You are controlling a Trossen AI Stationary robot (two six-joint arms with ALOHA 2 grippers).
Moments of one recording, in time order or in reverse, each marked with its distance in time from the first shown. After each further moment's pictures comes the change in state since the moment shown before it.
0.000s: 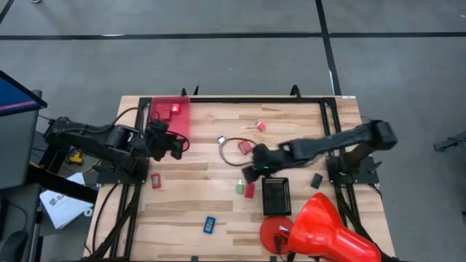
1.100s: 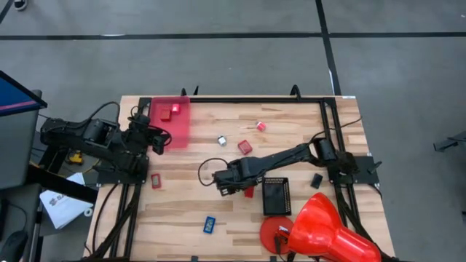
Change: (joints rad) left arm -0.005 -0.212 0.000 -0.151 -0.009 0.012; right arm 0.003 0.599 0.529 -0.385 -0.038 0.155
